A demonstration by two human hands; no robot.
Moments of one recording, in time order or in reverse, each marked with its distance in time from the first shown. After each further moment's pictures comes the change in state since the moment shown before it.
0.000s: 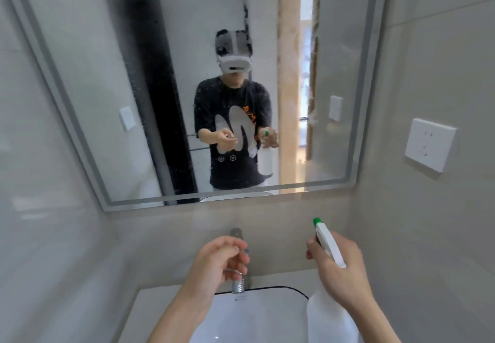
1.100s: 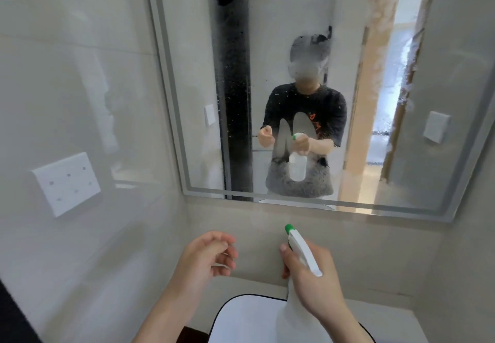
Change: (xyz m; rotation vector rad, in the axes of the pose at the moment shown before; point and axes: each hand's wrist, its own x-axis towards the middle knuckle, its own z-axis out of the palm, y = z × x) left_hand -0.046 0.023 -0.116 -0.081 0.320 0.119; right_hand -0.027 -0.064 0.132 0.226 -0.398 -0.160
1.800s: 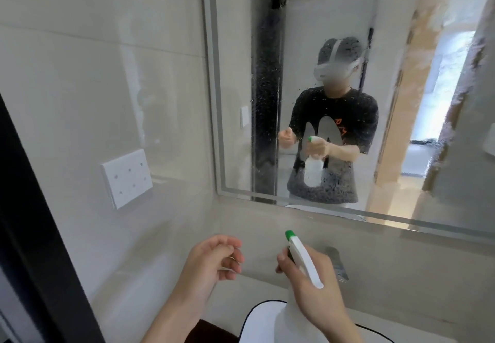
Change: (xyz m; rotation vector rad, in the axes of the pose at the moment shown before) left_hand -0.007 0.013 -0.066 -0.034 0.076 0.009; right_hand 0.003 -0.016 0.072 -0.060 -0.146 -0.077
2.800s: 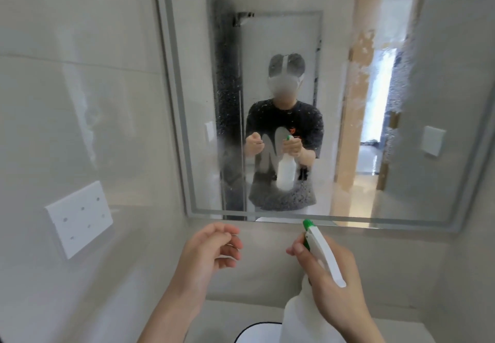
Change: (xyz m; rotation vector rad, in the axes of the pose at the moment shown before) left_hand 0.045 0.033 0.018 -0.009 -0.162 0.110; right_hand 0.010 -0.034 -0.032 0.020 0.268 -0.116
